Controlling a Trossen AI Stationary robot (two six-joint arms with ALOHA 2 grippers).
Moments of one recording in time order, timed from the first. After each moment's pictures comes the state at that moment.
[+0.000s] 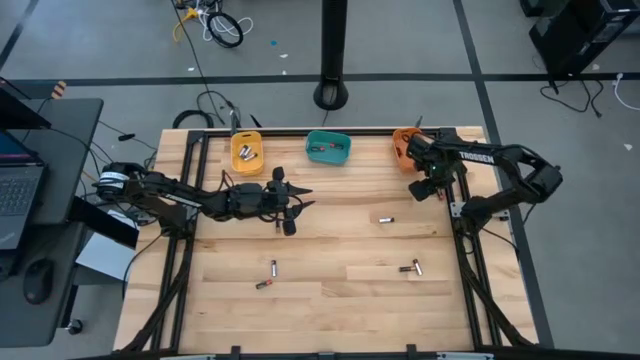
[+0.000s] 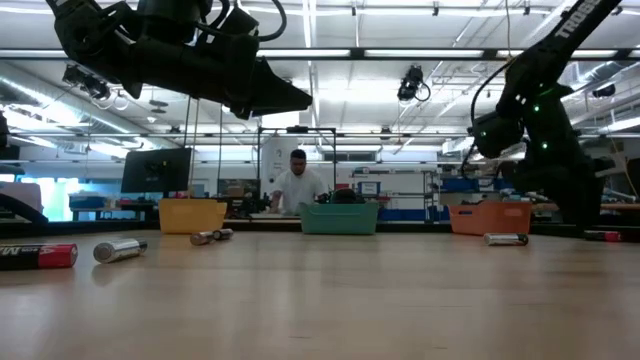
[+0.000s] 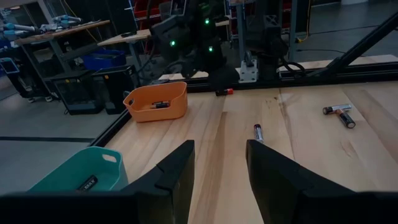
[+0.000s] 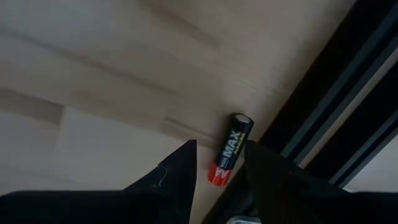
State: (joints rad) left arm 0.01 1.43 0.53 0.77 -0.24 0.12; right arm -0.85 1.40 0.68 -1.04 0.13 0.30
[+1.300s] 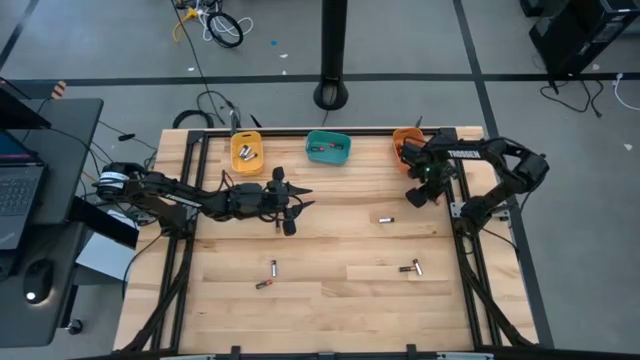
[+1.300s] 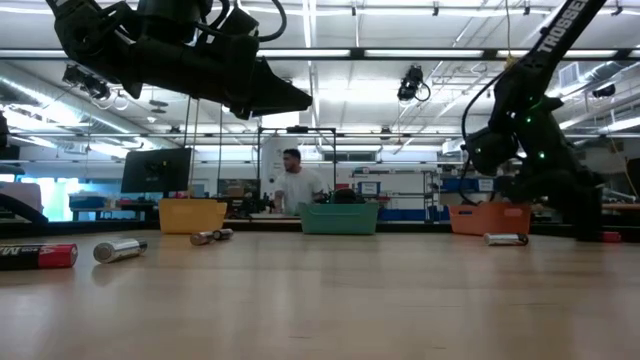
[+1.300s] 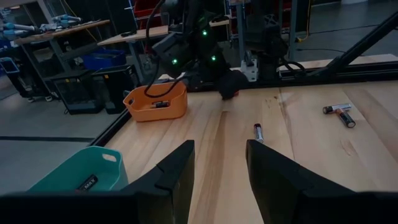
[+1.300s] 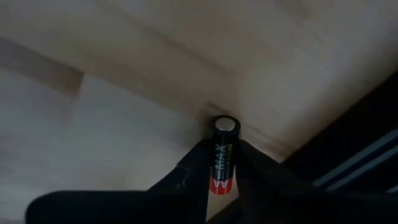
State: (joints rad) left arm 0.01 1.43 0.53 0.77 -0.24 0.12; right arm -0.81 1.54 0.68 -1.02 0.01 0.22
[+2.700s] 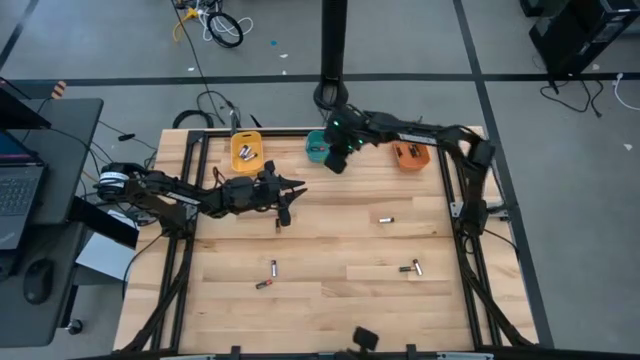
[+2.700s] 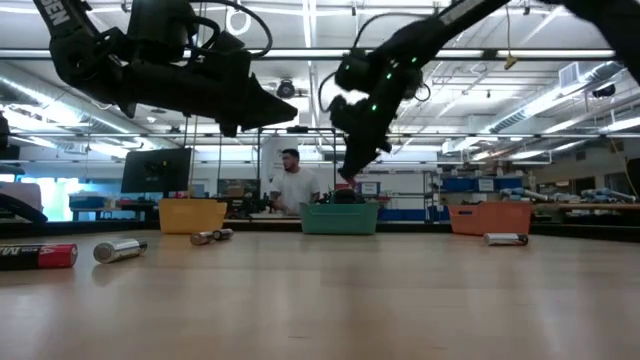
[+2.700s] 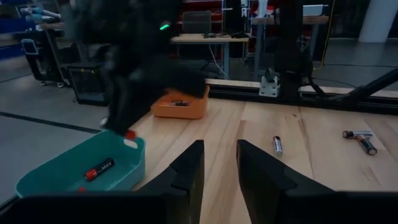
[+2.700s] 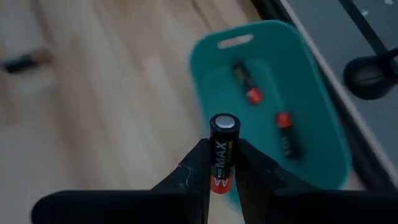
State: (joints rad) left arm 0.11 1.43 0.42 0.95 -0.21 0.00; right arm -0.50 1.92 1.53 -0.62 -0.02 -0.04
